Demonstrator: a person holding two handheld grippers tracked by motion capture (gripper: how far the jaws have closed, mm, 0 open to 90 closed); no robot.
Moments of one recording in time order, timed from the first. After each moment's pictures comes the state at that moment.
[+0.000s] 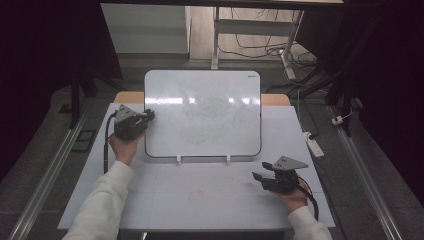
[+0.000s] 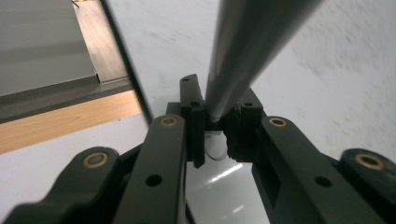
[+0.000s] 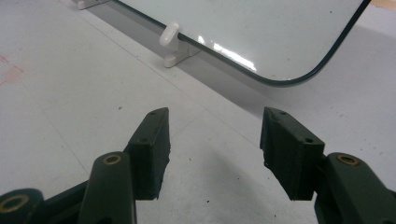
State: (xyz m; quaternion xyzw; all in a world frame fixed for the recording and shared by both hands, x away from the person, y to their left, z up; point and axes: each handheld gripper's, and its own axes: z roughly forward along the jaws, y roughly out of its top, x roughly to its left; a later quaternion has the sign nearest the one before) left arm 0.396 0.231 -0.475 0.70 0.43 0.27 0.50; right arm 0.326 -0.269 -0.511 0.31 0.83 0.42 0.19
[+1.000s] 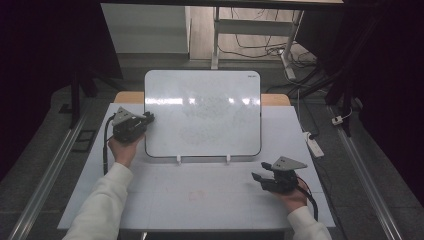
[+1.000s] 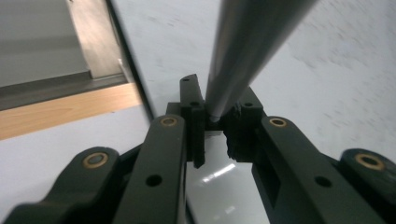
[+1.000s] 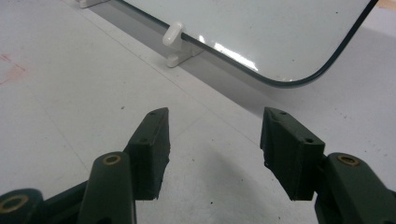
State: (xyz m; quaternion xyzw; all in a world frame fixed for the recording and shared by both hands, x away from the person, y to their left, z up) left arm 0.392 0.235 -0.480 0.69 0.44 0.26 0.51; right arm 0.325 -0.266 -0.511 0.31 0.83 0.42 0.19
